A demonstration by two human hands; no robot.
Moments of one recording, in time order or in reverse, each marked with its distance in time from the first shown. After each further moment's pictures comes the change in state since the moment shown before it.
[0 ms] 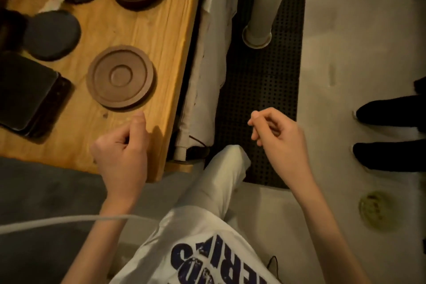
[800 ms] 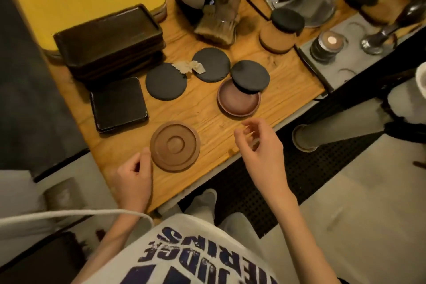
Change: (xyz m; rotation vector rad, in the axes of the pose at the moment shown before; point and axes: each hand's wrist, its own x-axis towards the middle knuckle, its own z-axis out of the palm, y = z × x) left_hand 0.046 0.026 0.019 0.070 0.601 -0.525; right_hand 0.198 -0.164 0.055 -0.381 -0.598 -0.471
